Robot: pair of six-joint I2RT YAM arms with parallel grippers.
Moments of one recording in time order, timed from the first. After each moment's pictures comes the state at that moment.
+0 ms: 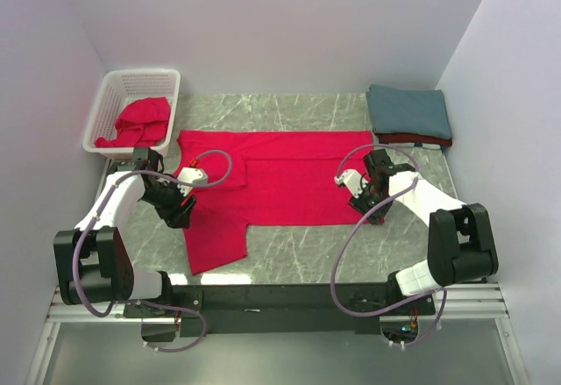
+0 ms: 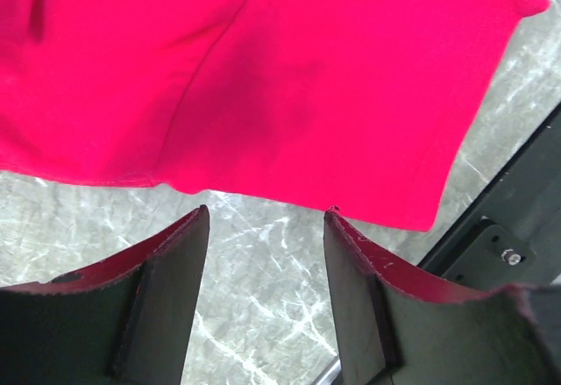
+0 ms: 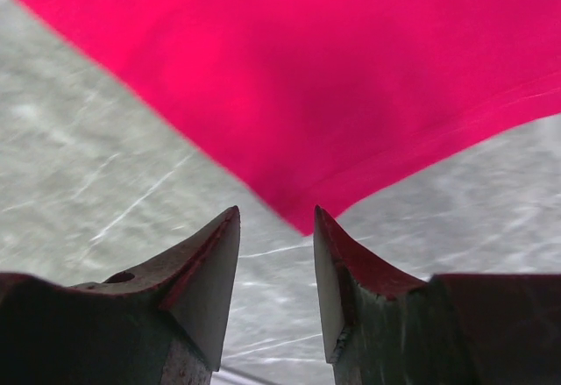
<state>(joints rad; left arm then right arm) 0.08 1.34 0.90 -1.01 0.50 0.95 0.19 1.45 0.83 -0.78 -0.05 -0.73</state>
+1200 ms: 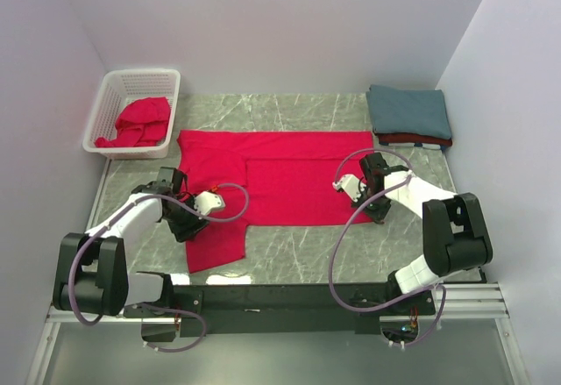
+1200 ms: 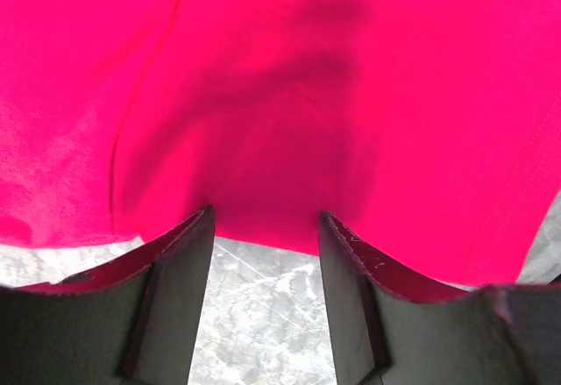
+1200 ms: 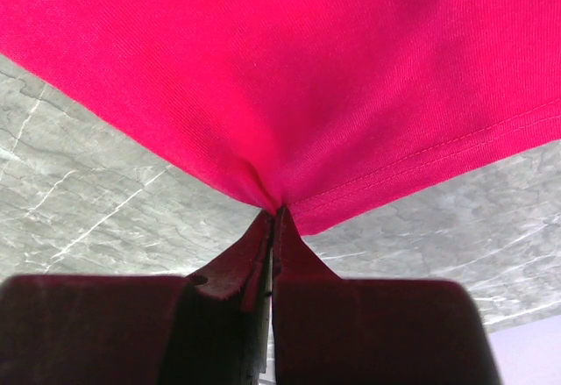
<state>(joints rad) -0.11 1.28 0.63 -0.70 0.29 0.95 0.20 1.53 0.80 -0.71 0.02 -0.77</state>
